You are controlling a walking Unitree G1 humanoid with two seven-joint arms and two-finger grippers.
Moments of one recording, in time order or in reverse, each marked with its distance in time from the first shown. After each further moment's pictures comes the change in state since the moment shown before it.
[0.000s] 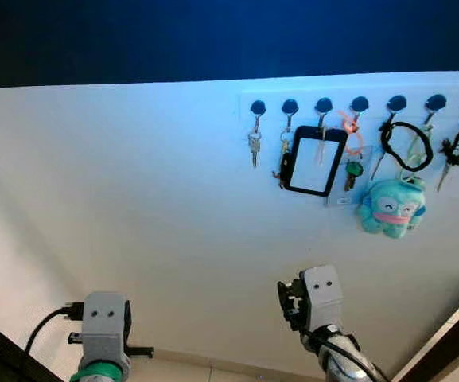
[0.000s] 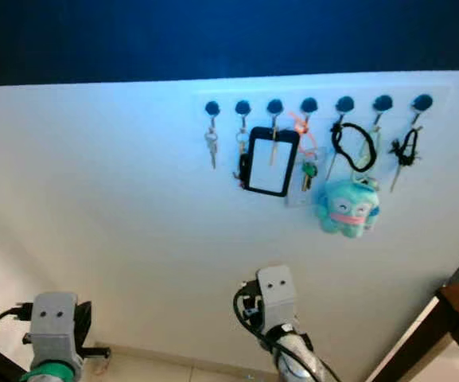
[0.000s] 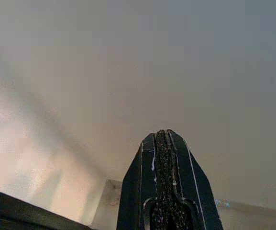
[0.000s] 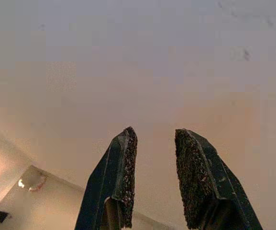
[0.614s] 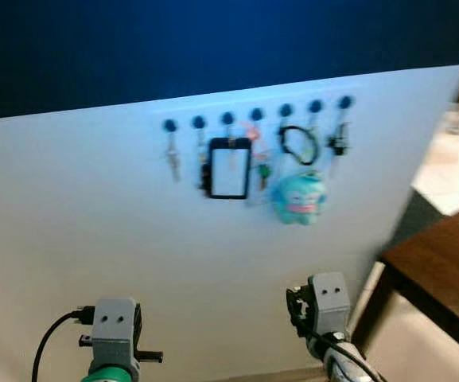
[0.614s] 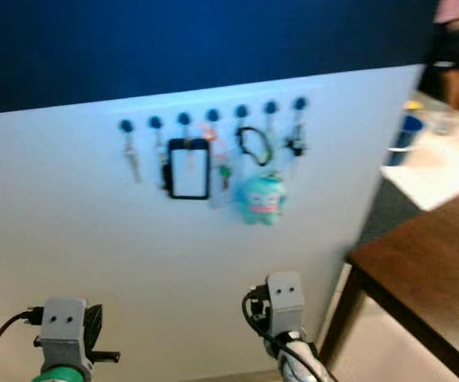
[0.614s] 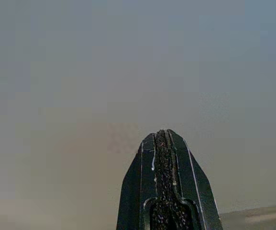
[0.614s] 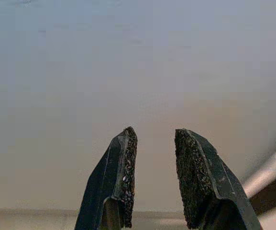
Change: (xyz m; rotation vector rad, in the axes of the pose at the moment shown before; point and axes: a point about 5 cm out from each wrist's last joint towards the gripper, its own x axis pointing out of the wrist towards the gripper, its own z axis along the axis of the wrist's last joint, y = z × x) left arm 0.000 -0.007 -0.003 -0.017 -0.012 -0.018; right arm -0.002 -0.005 -0.010 0.004 0.031 -0.019
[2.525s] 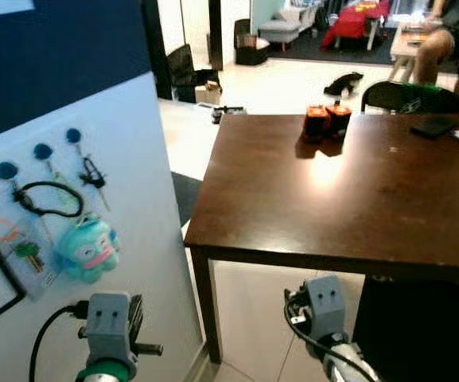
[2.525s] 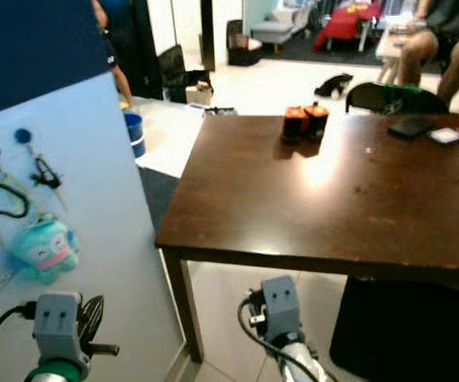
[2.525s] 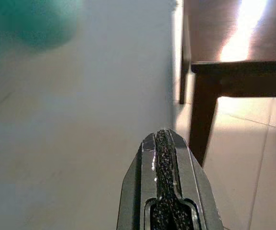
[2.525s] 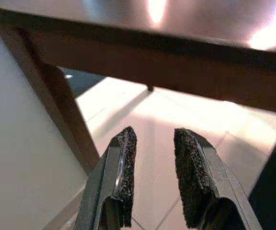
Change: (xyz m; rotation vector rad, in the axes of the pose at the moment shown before) left arm 0.000 0.003 0.011 -0.042 -0.058 -0.055; right arm 0.000 -0.004 -0.006 -0.083 -0.041 0.004
